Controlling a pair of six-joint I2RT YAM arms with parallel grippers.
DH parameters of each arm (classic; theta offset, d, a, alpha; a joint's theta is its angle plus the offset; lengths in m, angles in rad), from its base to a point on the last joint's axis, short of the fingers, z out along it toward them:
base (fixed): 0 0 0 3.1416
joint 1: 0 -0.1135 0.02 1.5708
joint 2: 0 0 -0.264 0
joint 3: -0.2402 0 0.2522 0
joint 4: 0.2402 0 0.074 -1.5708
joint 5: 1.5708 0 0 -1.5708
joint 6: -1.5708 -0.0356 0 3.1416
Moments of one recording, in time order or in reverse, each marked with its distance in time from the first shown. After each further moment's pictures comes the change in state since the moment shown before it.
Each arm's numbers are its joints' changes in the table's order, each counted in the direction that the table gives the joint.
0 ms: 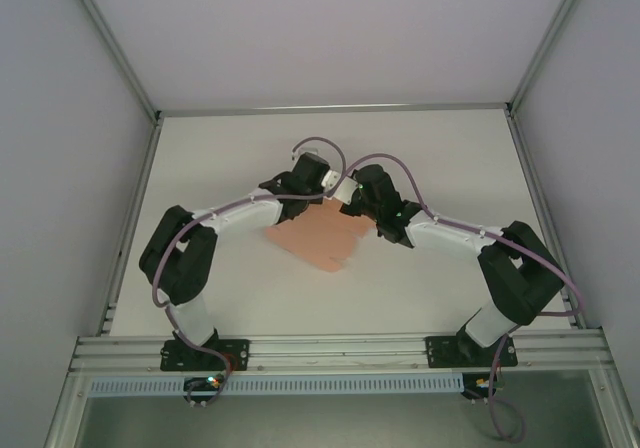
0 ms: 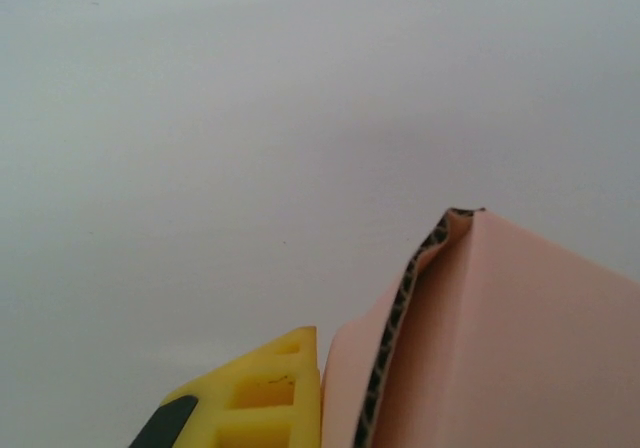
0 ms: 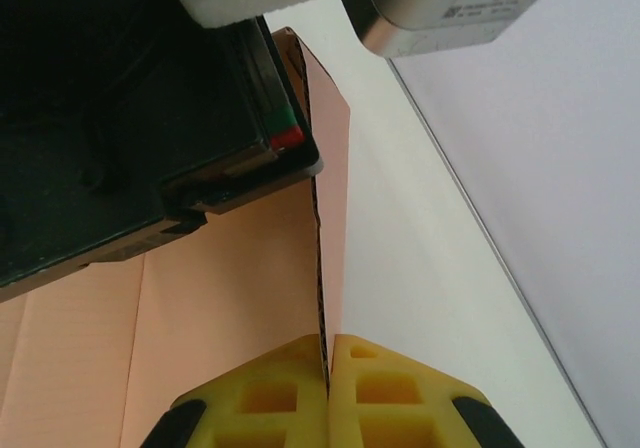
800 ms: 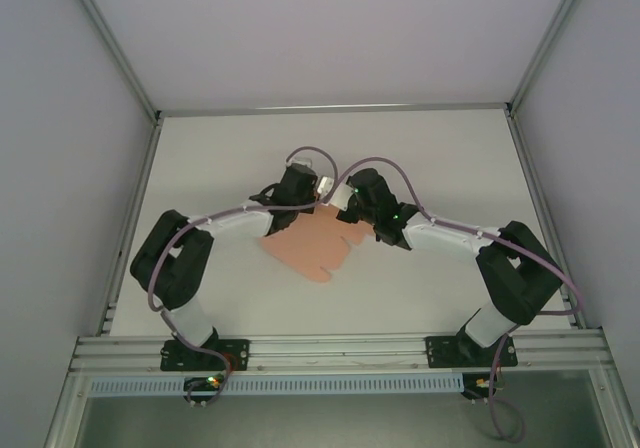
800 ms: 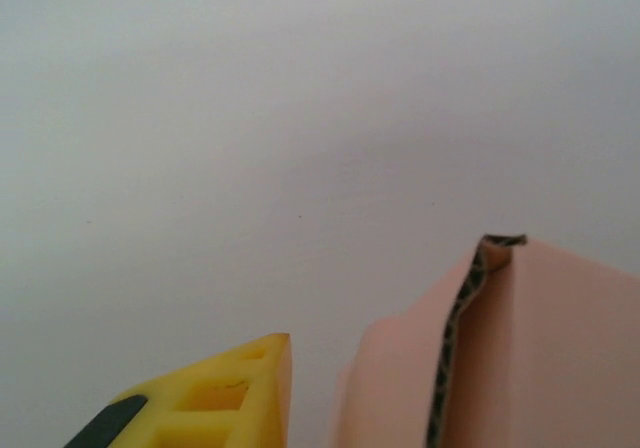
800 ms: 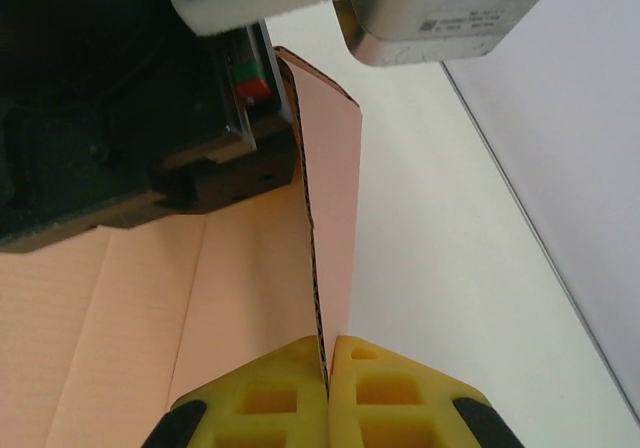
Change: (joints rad) left arm -0.044 -0.065 0.203 -0.224 0.104 -0.123; right arm -0.023 0.006 -0.001 0.048 -0.045 -0.017
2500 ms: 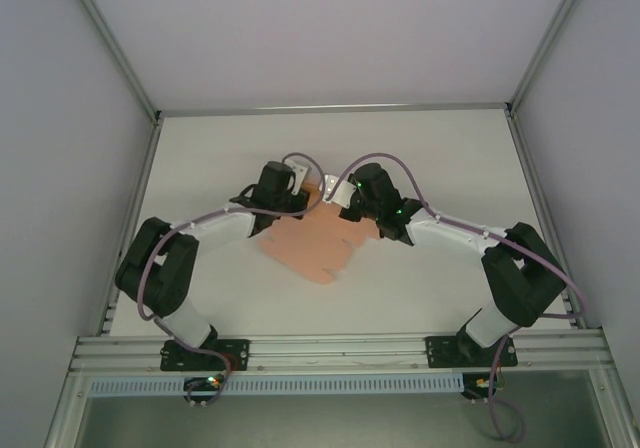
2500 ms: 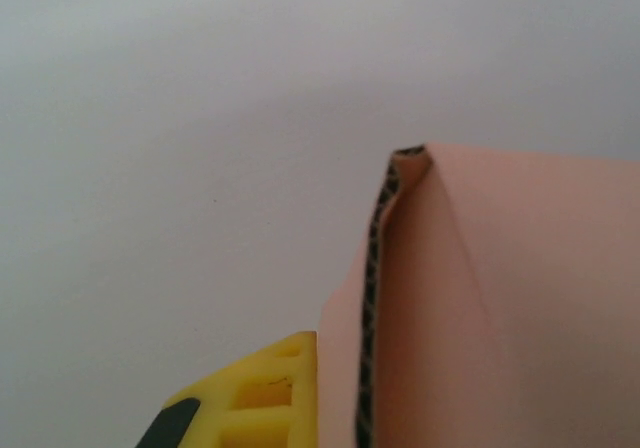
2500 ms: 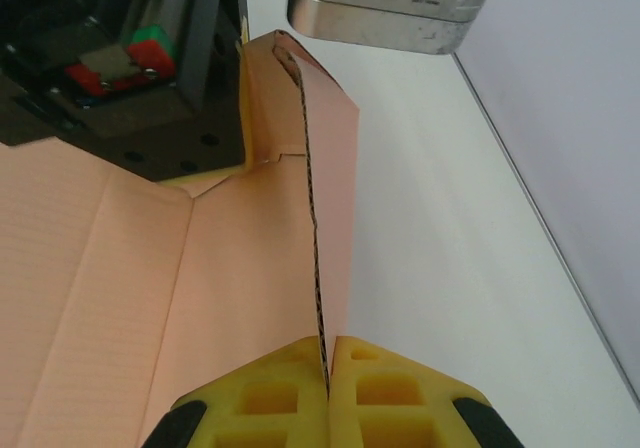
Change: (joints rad) left arm -0.086 -0.066 0.061 -0.016 0.315 -0.186; right arm 0.027 -0.016 -0.032 0.077 -0.067 0.014
